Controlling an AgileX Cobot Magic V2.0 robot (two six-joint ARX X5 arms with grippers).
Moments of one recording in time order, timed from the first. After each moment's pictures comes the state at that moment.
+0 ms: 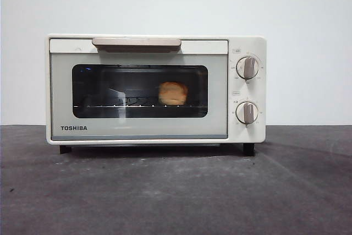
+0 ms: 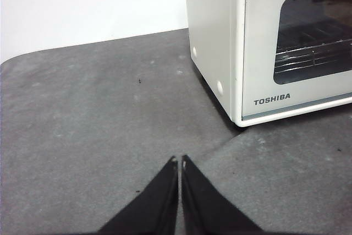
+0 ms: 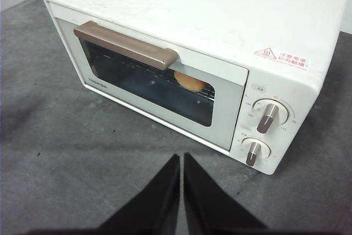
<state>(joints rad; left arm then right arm) 0.00 0.01 0.03 -0.18 0.10 0.15 0.82 0.82 0.87 -0.47 0.18 0.17</state>
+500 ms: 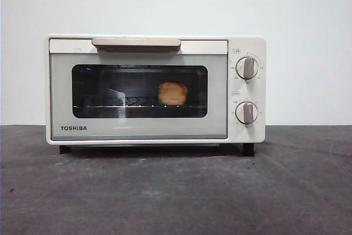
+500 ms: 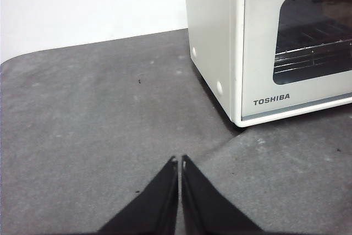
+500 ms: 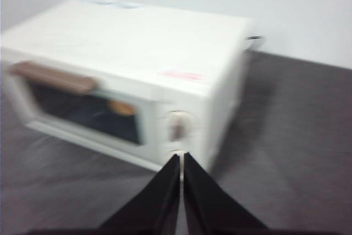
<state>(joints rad) 0.00 0.01 0.03 -0.18 0.10 0.15 0.37 0.61 0.77 -0.43 -0.09 0.05</state>
